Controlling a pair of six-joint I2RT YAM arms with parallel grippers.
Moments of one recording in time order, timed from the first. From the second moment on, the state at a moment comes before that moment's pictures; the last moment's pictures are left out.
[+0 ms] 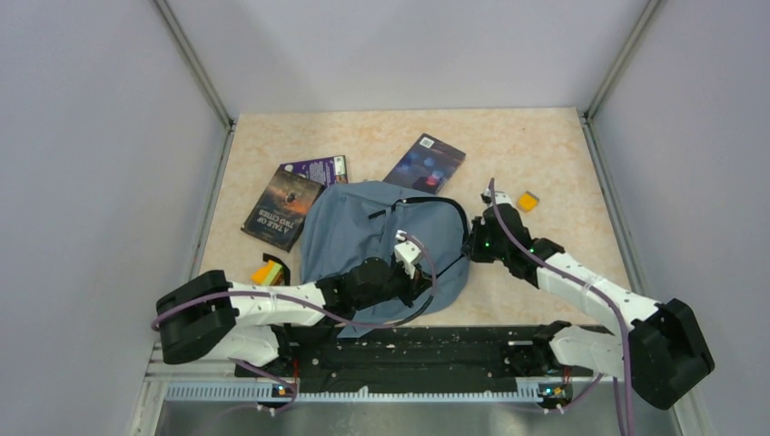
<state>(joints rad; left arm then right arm) -1.16 1.32 0.50 0.52 -0.05 -0.33 0.55 1.10 0.60 -0.26 0.07 0.55</state>
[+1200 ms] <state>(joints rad) -1.17 1.43 0.51 0.61 0.04 -0.36 0.70 1.01 0.55 -0.29 0.06 0.68</state>
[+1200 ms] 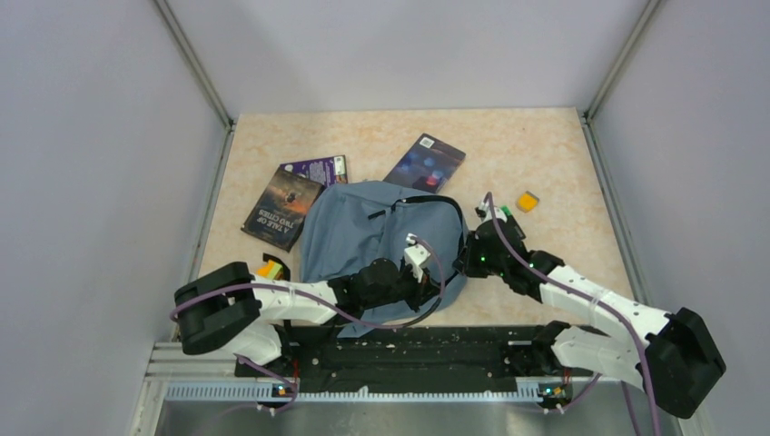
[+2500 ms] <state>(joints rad) -1.16 1.19 0.36 0.59 -0.04 -0.40 0.62 1.07 0.61 -0.31 -0.03 0.64</state>
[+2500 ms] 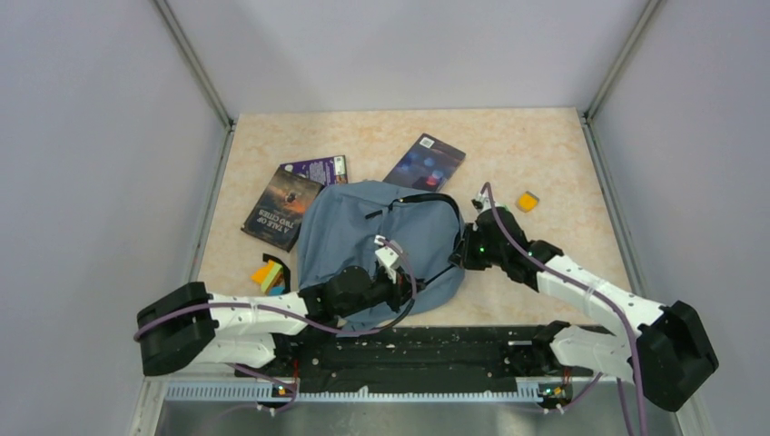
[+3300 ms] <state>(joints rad) -1.16 1.34 0.39 0.60 0.06 -0.40 0.45 1.16 0.68 -0.28 -0.02 0.51</state>
